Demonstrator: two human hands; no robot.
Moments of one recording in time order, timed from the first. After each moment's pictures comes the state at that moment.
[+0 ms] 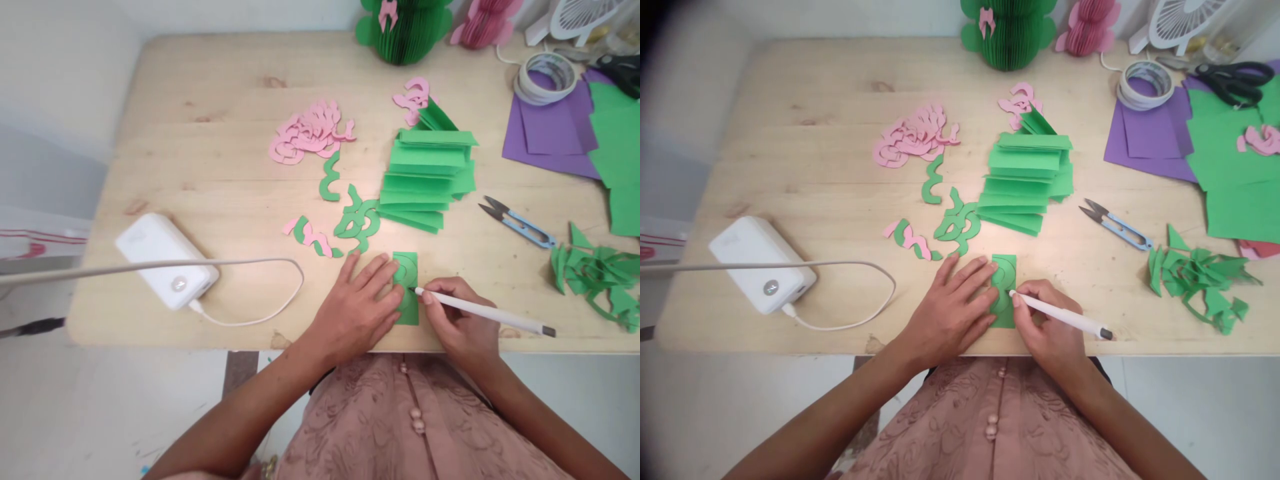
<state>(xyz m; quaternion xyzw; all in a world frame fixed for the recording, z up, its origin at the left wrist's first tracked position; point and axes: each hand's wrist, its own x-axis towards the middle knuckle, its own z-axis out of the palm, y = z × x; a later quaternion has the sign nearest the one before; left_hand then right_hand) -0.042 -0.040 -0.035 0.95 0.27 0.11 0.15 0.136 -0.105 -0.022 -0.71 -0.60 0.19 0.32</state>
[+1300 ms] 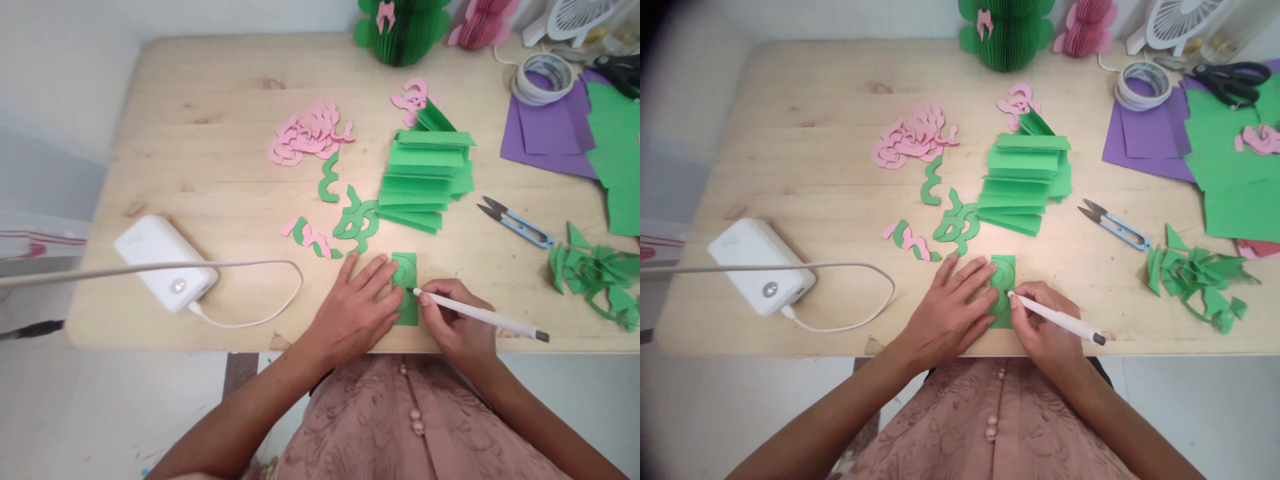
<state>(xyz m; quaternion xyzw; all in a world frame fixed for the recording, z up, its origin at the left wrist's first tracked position) -0.042 -0.040 -0.034 0.95 0.27 0.11 0.15 0.136 -0.105 -0.020 -0.71 -0.61 0.18 0.31</state>
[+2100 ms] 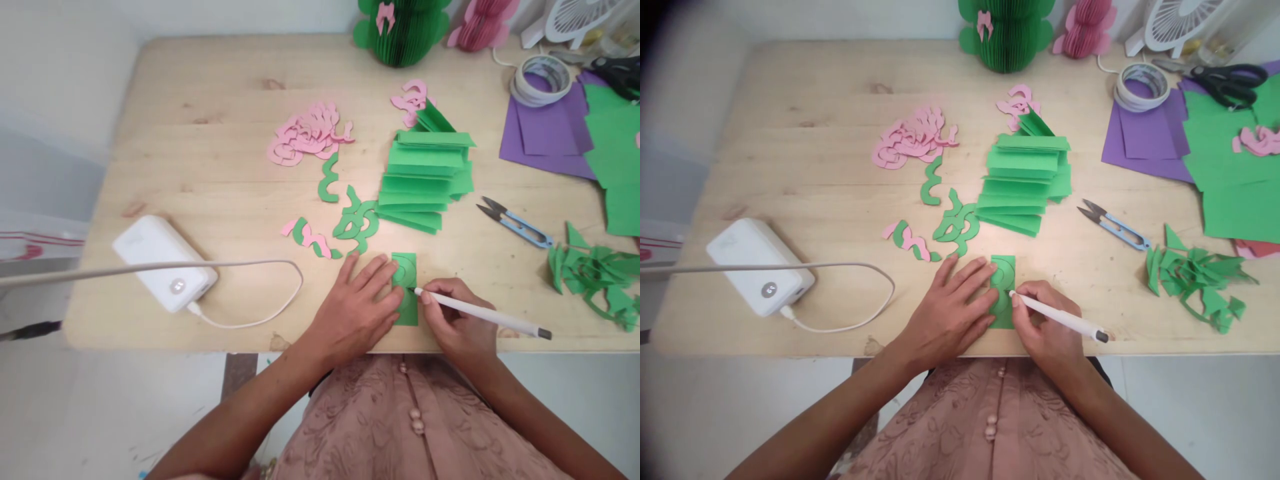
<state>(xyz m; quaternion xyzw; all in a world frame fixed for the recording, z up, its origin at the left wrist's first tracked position) -0.042 -0.040 -0.035 0.95 0.27 0.11 0.15 0.136 -0.104 -0.022 -0.72 -0.60 0.17 0.31</state>
